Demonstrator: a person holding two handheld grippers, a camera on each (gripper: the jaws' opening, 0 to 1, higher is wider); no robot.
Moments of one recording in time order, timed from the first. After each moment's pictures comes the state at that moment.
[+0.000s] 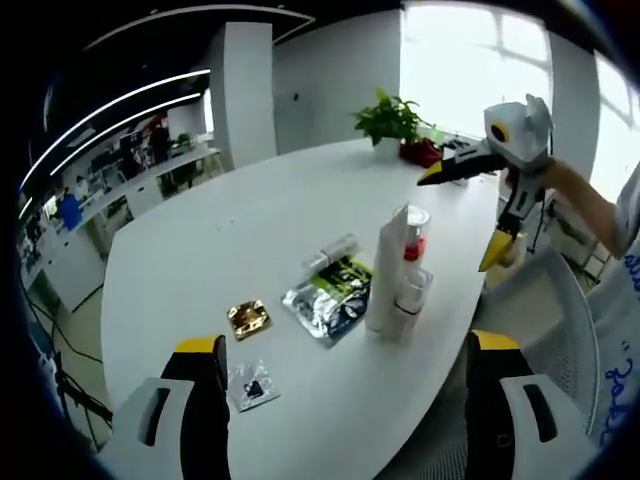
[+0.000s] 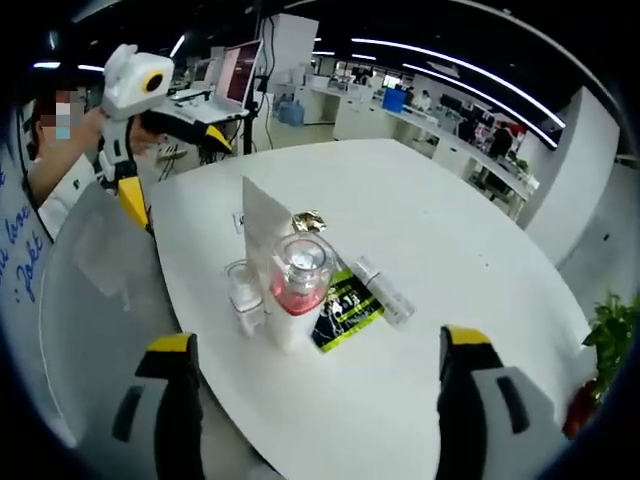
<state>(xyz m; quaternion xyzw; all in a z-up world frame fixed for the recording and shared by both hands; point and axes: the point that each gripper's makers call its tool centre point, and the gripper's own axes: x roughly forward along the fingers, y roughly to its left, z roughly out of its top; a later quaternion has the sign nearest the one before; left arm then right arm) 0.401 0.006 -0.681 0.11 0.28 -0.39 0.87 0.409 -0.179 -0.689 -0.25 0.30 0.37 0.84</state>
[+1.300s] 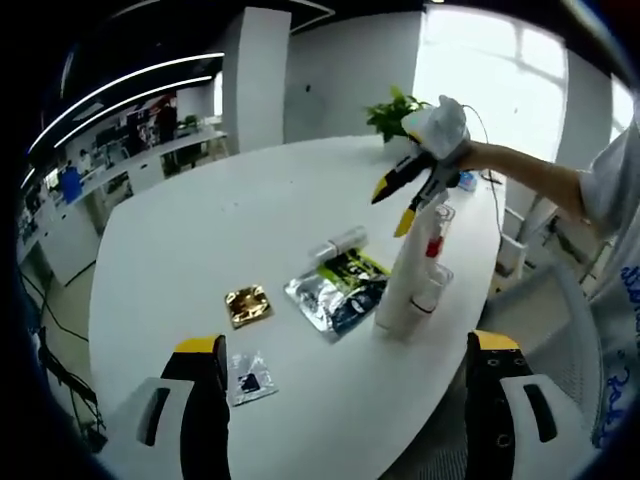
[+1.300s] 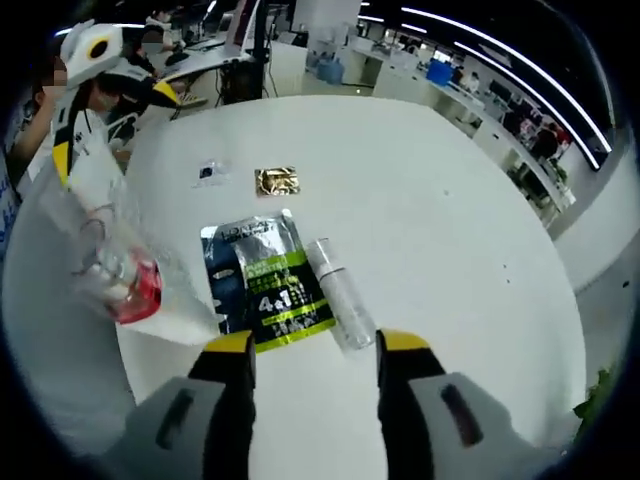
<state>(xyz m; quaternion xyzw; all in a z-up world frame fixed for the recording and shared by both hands) 0.412 0.014 -0.700 0.07 0.30 -0.38 0.87 0.517 -0.188 -0.750 -0.32 0.36 0.43 0.76</state>
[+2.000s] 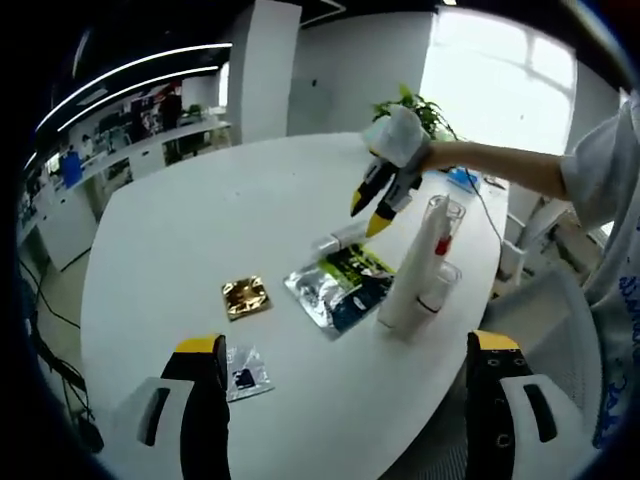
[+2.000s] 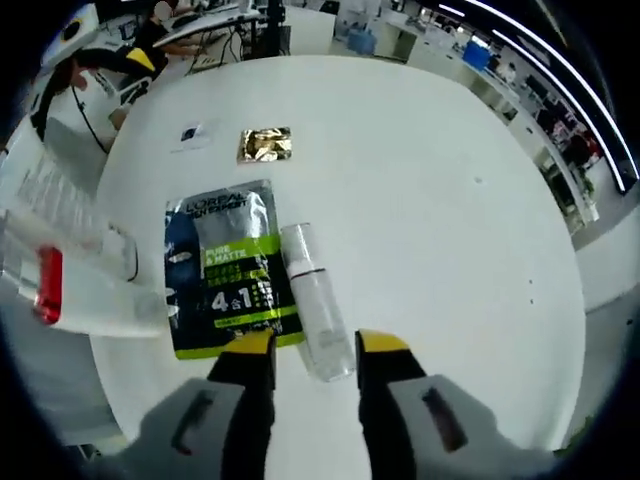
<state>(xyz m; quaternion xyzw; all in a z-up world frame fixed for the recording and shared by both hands) 0.416 0.014 -0.711 0.05 0.32 -0.38 0.87 0.559 -0.182 -0.796 -0.37 0.41 0.46 0.69</state>
